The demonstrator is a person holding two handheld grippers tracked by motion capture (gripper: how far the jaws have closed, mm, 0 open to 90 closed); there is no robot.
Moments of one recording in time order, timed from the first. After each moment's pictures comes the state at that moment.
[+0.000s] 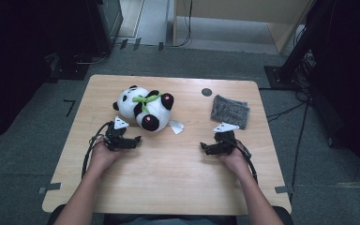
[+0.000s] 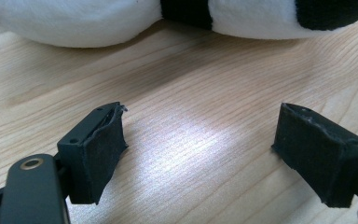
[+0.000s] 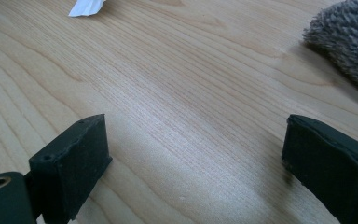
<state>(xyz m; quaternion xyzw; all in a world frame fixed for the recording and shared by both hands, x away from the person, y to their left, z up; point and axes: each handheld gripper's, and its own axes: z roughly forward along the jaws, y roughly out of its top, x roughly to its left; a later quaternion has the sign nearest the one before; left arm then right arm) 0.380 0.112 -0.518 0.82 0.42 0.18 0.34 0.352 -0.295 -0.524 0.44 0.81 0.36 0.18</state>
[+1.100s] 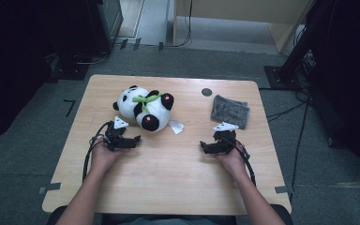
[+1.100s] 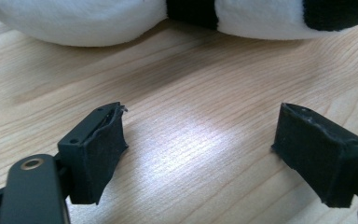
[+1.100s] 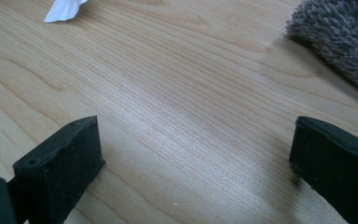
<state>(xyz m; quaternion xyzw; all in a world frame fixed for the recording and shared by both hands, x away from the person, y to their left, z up) 0.382 0.114 -0.517 0.82 0.43 0.18 0.34 0.353 -0.291 -0.524 0.47 0.79 0.34 0.19</state>
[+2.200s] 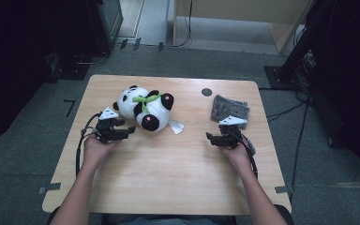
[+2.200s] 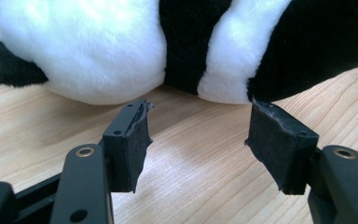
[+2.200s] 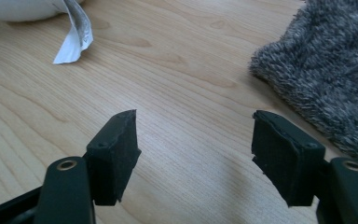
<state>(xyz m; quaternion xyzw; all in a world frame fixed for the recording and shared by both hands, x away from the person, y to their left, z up) 0.386 0.133 -0.472 0.80 0.41 0.14 0.41 0.360 -0.308 -0.498 0.47 0.78 0.37 0.19</state>
